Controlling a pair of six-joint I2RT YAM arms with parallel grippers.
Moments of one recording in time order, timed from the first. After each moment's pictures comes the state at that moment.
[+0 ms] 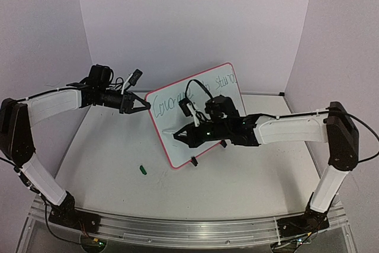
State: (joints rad) left arm -0.35 1.57 1.20 -0.29 0.96 0.09; right arm 0.92 1.78 1.20 0.09 -0.27 0.31
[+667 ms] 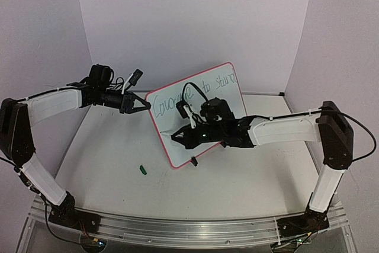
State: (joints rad) left arm -0.35 1.57 1.20 -0.30 0.94 0.09; right arm 0.93 1.84 1.22 0.11 -0.23 0.31
